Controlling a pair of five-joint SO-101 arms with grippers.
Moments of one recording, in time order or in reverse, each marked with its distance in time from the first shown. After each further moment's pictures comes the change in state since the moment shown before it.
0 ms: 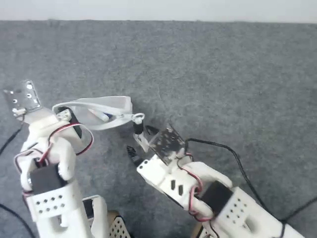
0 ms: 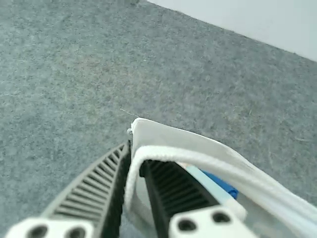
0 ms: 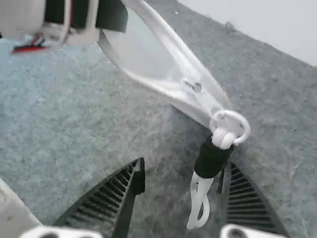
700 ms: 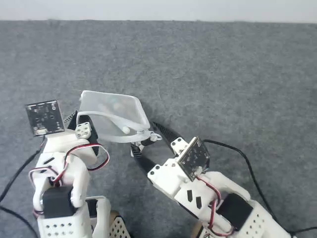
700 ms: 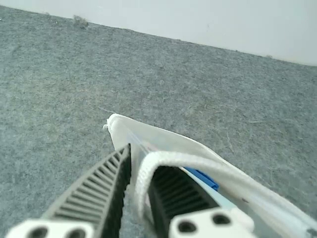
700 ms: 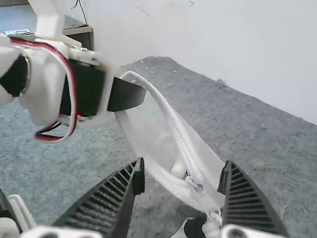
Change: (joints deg) left arm 10.0 -18.4 7.4 2.9 -1.2; right arm 0.0 -20.0 1.5 5.1 0.1
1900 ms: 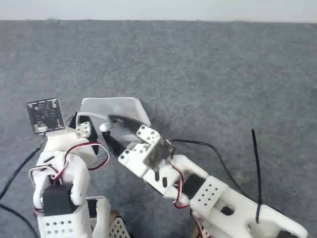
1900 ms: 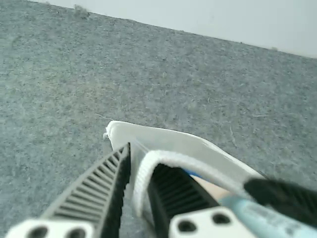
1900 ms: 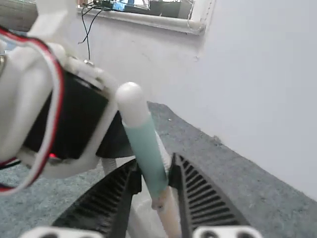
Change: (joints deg) left arm 0.3 0.6 0.2 0.0 0.0; right arm 0.8 45.9 5.1 -58.2 8.8
